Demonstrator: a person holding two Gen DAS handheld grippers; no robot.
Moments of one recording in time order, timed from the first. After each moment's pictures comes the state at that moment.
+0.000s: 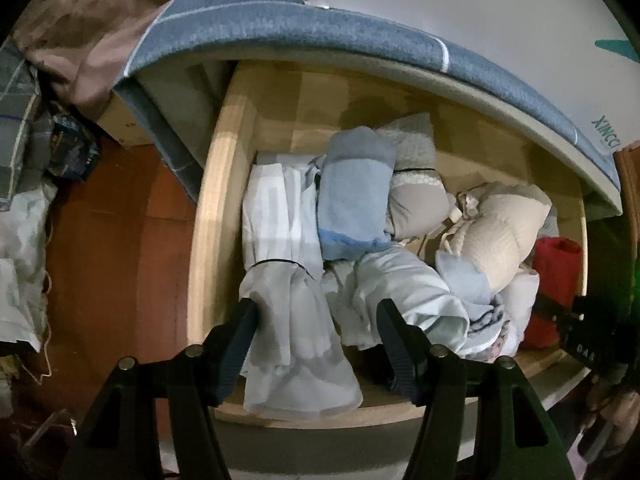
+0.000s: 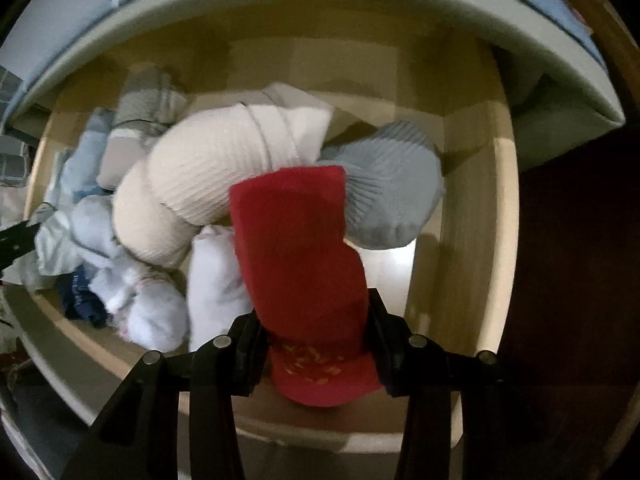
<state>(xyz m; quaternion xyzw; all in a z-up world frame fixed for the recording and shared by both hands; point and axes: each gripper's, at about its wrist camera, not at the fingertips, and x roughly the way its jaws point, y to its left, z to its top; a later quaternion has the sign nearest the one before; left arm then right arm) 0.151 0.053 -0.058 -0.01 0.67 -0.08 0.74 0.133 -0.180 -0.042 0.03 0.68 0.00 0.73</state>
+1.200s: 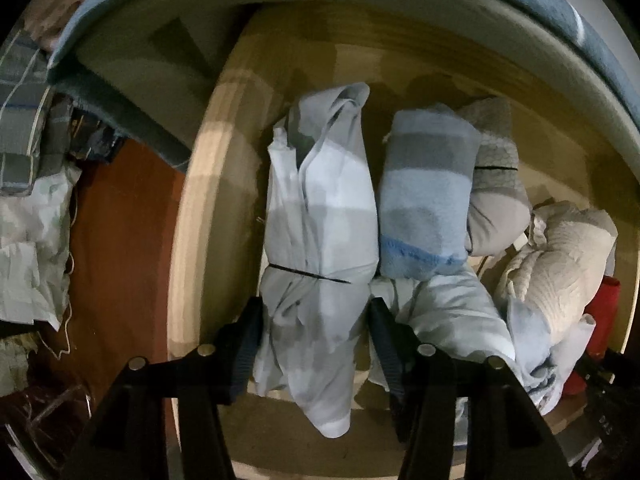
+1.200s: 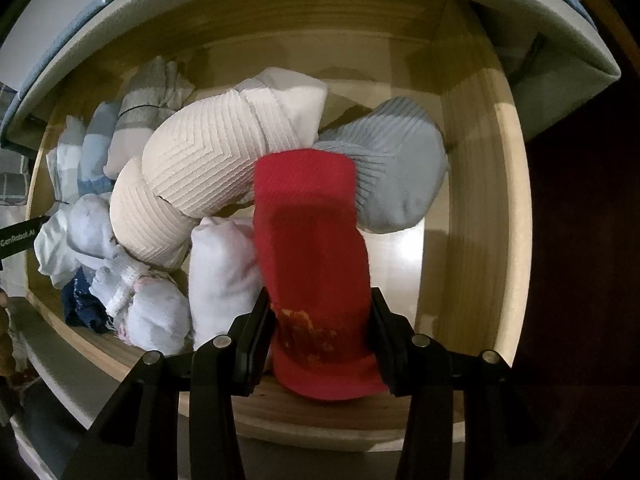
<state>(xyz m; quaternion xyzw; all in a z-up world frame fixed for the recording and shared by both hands) 0.184 0.032 -0.097 0.02 0.69 -0.01 0.72 0.127 -0.185 -0.076 0.05 0.68 -0.01 0.73</state>
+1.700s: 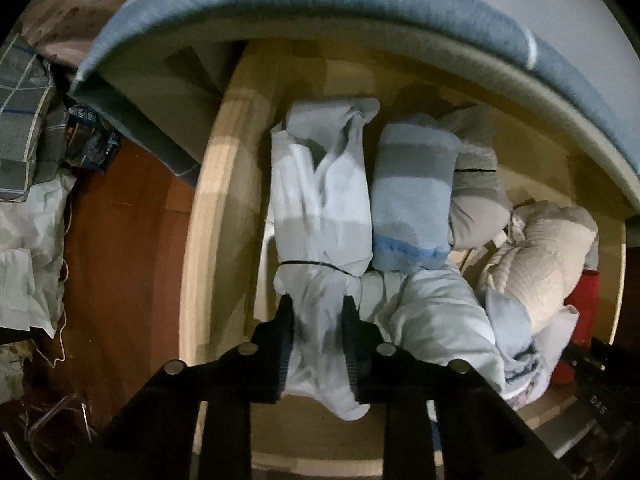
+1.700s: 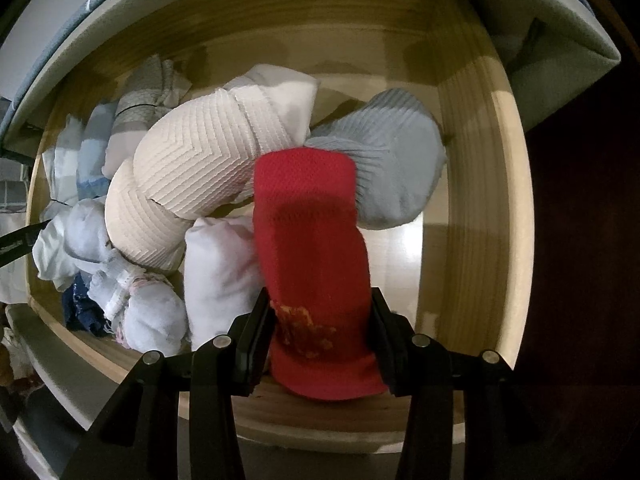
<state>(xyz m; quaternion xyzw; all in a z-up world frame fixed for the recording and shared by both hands) 0.180 0.043 -0.078 0.01 0.68 -0.03 0.73 0.131 -0.195 -0.094 0.07 0.69 -0.02 0.72</state>
